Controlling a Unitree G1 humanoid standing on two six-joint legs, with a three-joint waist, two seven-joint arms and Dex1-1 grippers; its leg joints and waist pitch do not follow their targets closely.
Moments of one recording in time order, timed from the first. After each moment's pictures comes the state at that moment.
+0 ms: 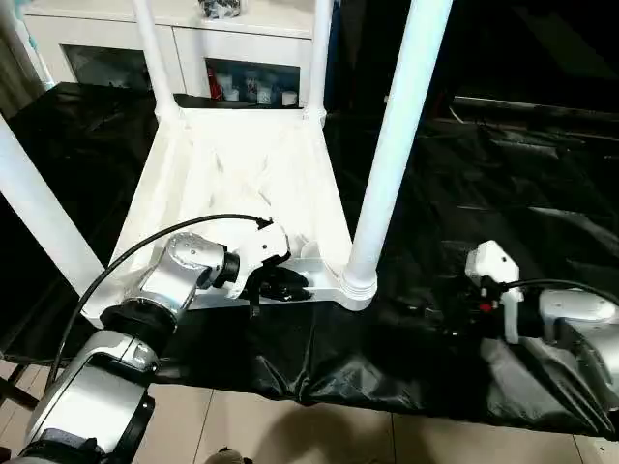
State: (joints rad) left arm -0.72 0.36 -0.33 0.83 0.00 -0.01 -1.24; right arm -0.24 -0.63 0.09 0.12 0.28 0.37 1.12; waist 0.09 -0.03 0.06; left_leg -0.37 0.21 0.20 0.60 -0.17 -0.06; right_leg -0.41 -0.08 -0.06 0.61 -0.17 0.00
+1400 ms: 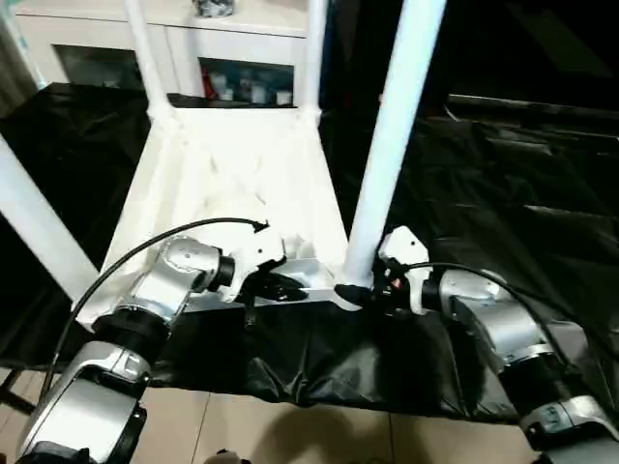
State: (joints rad) left arm -0.67 0.39 -0.29 0.73 0.01 0.02 -1.25; right arm -0.47 -0.30 0.21 0.50 0.11 0.14 0.92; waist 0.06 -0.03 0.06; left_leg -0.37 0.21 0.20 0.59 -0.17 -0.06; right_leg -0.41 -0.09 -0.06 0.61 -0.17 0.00
